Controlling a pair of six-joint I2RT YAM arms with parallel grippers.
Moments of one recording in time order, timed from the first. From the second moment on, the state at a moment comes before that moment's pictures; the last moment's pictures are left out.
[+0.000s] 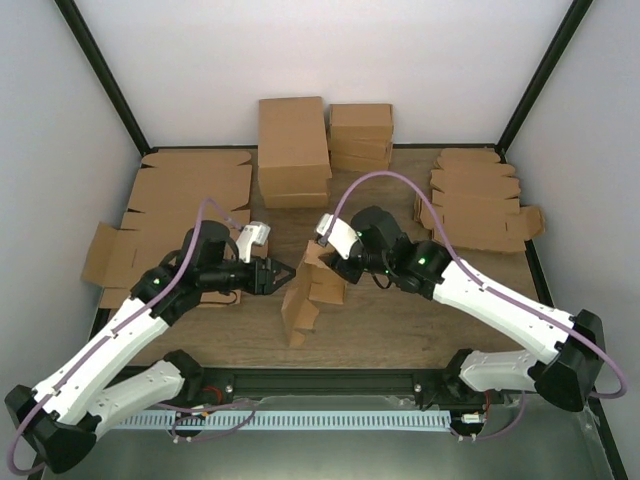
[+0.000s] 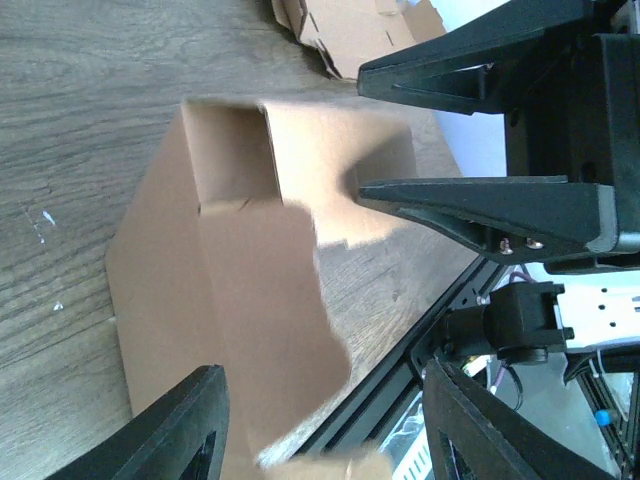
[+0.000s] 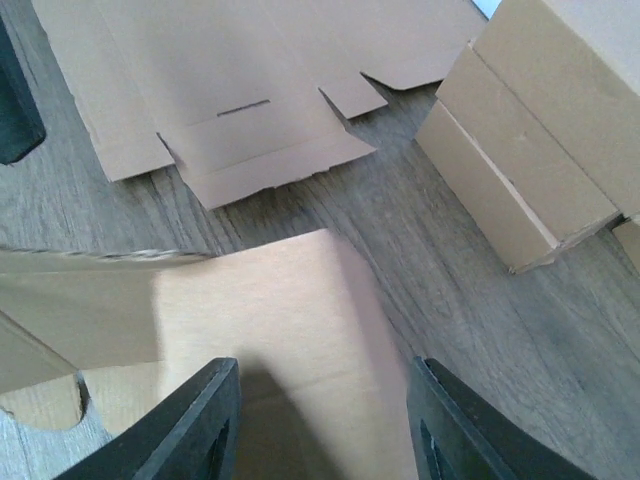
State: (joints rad) left arm -0.64 0.89 0.89 -0.62 0.45 -0.53; right arm 0.89 1.22 1.08 -0.50 -0.01 -0.28
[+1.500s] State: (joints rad) left arm -0.57 0.85 0.76 -0.51 0.44 -0.63; right arm 1.02 1.24 0.96 -0.42 0.20 -0.41
